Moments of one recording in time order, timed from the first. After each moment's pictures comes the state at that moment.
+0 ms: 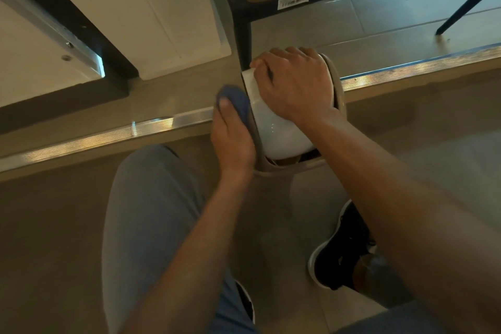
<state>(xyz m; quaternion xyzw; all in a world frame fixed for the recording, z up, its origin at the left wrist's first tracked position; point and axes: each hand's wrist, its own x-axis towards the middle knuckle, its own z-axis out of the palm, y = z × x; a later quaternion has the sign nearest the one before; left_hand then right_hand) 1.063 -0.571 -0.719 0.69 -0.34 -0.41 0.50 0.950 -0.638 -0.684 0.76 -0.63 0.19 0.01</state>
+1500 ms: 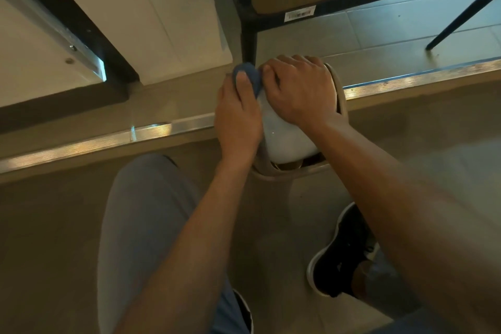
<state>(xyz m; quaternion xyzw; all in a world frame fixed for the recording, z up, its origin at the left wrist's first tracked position) 1.070 -0.607 -0.706 0.68 -0.47 -0.34 0.45 0.951 -0.643 -0.683 0.75 -0.64 0.17 0.00</state>
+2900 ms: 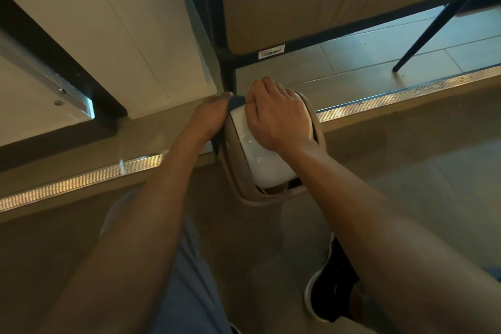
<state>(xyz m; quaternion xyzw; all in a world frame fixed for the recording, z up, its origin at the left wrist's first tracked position) 1.099 -0.686 -0.692 0.67 -0.52 -0.50 0.19 0.954 -0.638 -0.678 0.73 -0.64 0.21 -0.02</state>
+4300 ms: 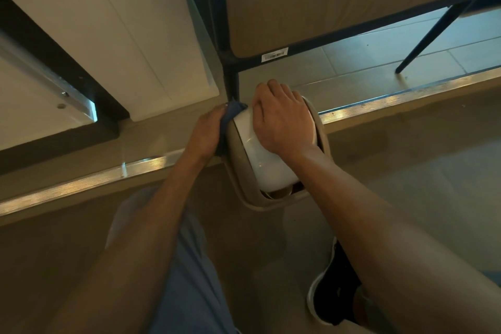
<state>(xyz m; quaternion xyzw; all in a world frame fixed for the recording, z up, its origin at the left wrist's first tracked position) 1.114 -0.661 -0.708 0.63 -0.57 -0.49 0.23 0.954 -0.638 -0.683 0.72 -0.65 0.24 -0.01</state>
